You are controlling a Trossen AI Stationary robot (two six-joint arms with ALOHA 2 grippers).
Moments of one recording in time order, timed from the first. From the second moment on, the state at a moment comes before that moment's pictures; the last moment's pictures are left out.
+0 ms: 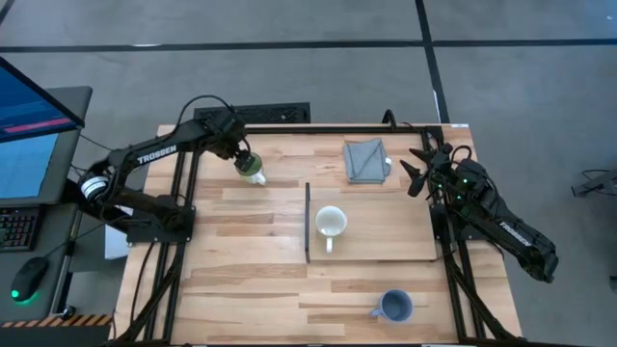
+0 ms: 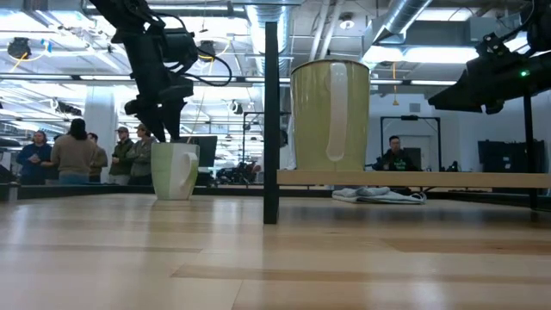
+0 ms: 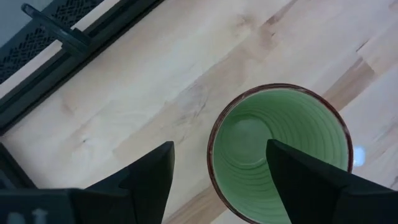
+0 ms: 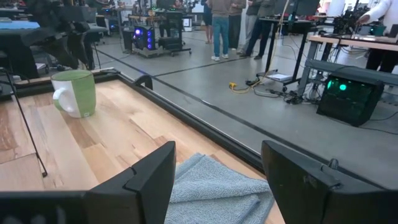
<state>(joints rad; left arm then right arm) 0.73 1.32 0.97 -0.78 -0.06 -0.14 -0.71 0.01 0.16 -0.28 -0.02 -0.09</state>
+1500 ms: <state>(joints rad) 0.73 1.47 0.97 -0.73 -0.07 0.02 -0.71 0.01 0.16 -0.28 -0.02 -0.09</state>
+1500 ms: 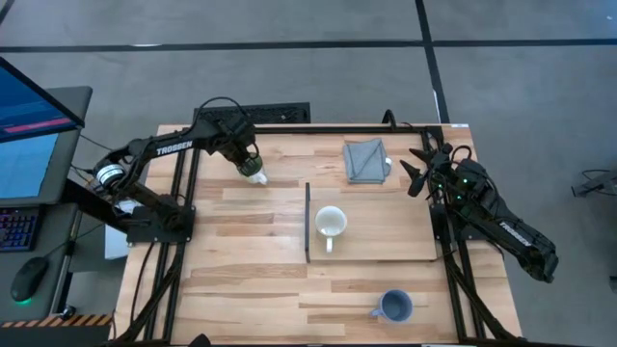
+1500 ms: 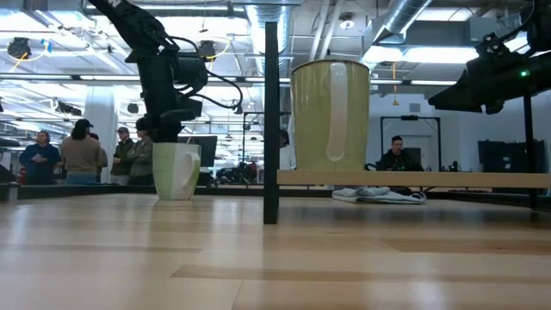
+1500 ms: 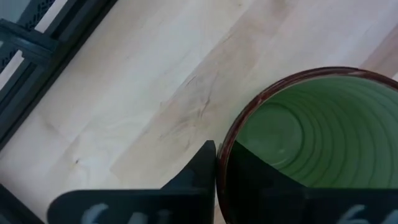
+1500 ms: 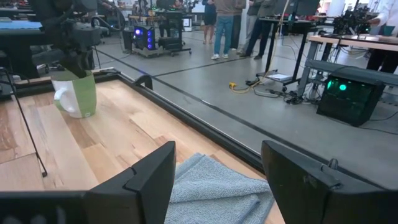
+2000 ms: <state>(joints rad) 0.73 1.47 0.98 -0.70 -0.02 0.04 -0.71 0.01 0.16 -0.28 -0.02 -0.09</state>
